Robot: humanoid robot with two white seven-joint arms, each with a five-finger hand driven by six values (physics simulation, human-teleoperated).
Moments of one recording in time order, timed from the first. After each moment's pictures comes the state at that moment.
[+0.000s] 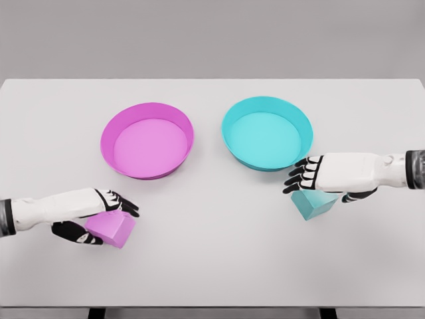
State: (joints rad) left arm -0.22 1.04 -0.62 -1.65 -0.02 -0.61 -0.43; right arm -1.13 -1.16 1.50 -1.68 0.31 -0.61 0.22
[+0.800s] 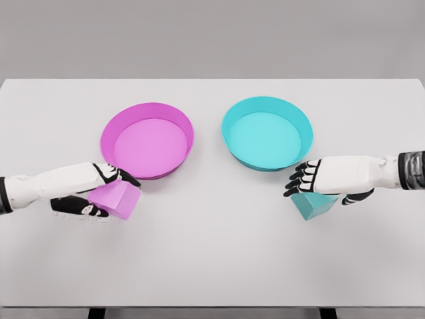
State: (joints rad) left arm -0.31 1.04 -0.62 -1.64 0.02 -0.62 -0.41; right arm -1.13 -1.12 1.52 -1.63 0.32 -0.61 0.24
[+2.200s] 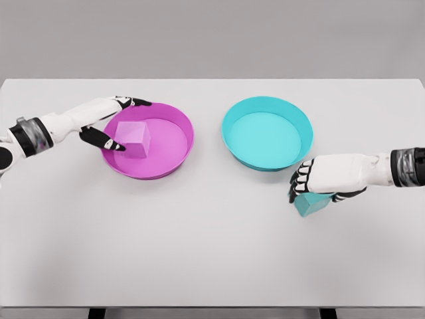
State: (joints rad) left arm -0.62 0.69 -0.62 -1.24 -0.10 -0.46 -0.40; right arm -1.13 -1.09 1.50 -1.64 0.33 -0.61 0.26
